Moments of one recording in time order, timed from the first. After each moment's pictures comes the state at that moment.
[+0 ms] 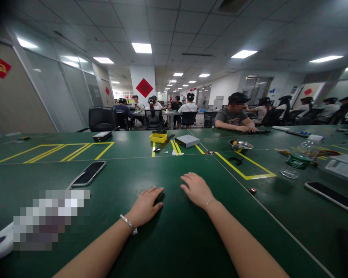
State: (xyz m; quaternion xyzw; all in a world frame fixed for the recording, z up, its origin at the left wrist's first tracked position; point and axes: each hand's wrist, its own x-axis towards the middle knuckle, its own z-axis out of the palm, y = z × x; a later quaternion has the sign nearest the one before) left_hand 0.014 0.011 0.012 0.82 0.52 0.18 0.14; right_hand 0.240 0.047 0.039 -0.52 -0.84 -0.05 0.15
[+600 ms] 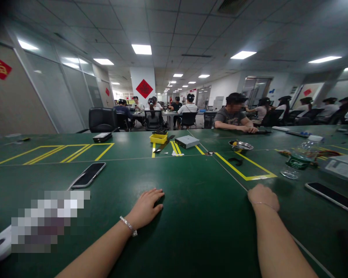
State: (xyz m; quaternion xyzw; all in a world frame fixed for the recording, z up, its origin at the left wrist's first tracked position) left_hand 0.012 0.009 0.016 0.83 0.51 0.19 0.14; right_hand 0.430 0.053 0.026 -0.91 -0.40 0.07 0.09
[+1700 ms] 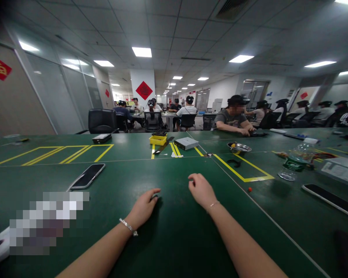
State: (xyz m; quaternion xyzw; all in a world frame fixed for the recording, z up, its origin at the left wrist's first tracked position) left_hand 0.019 0.010 0.023 0.70 0.54 0.35 0.31; right_hand 0.243 0.044 0.055 -0.62 -0.73 0.03 0.29
